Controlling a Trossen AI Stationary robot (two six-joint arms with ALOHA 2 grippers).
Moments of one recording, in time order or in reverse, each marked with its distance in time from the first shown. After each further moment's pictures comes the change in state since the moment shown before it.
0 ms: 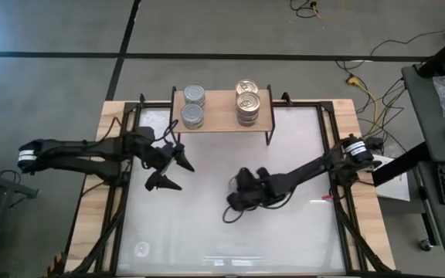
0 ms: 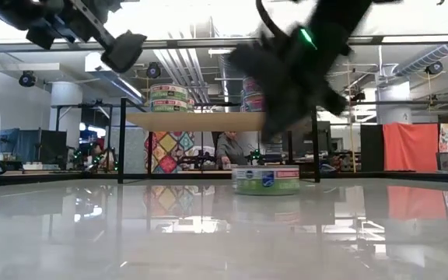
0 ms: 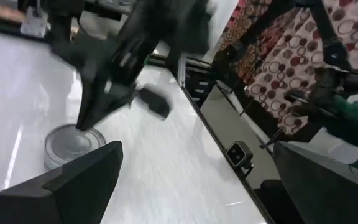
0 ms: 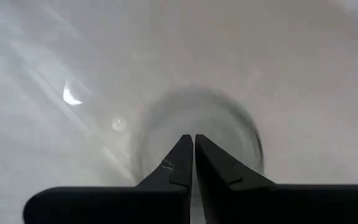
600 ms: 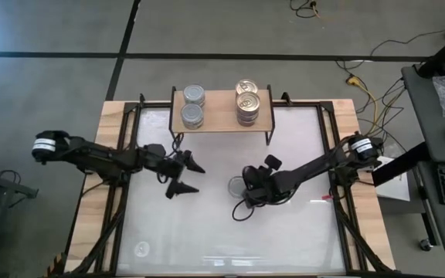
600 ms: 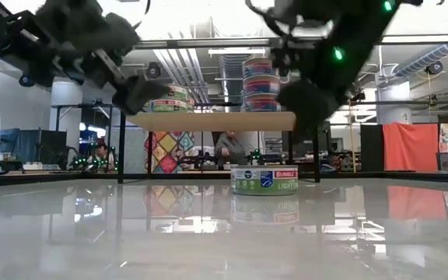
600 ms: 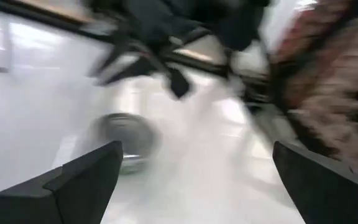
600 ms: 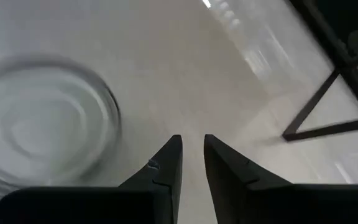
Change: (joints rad) left arm -0.126 0.296 -0.209 0.582 -0.323 -0.097; right arm -0.010 -0.056 -0.082 -0.220 0.177 -0.305
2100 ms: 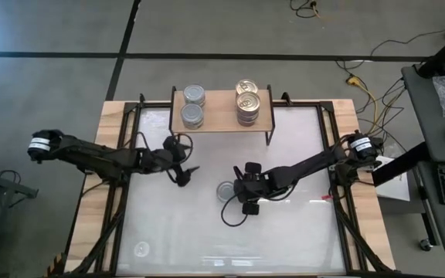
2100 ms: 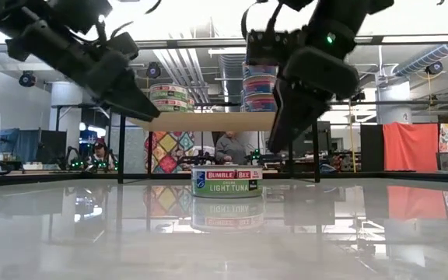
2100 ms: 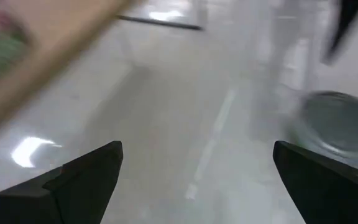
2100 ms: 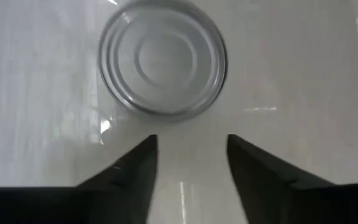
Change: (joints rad) left arm -0.082 -0.080 0.133 -0.584 -0.767 0.136; right arm -0.042 0.000 0.029 0.237 -0.434 -0.516
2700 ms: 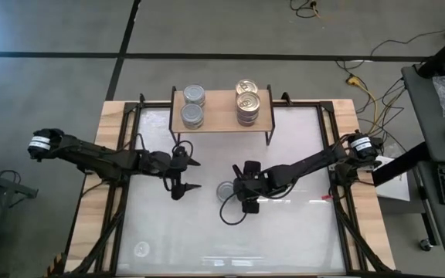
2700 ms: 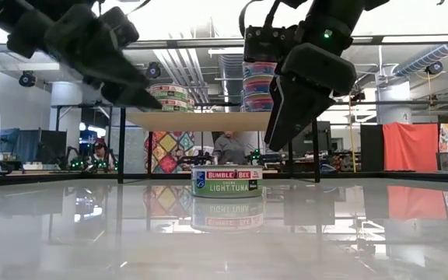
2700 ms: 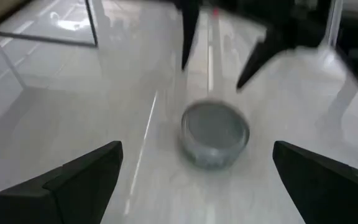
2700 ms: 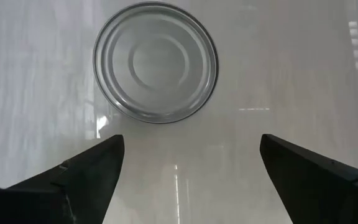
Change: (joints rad) left arm -0.051 0.000 0.018 0.070 0.332 0.009; right arm -0.006 -0.001 0.025 -0.037 0.000 -0.031
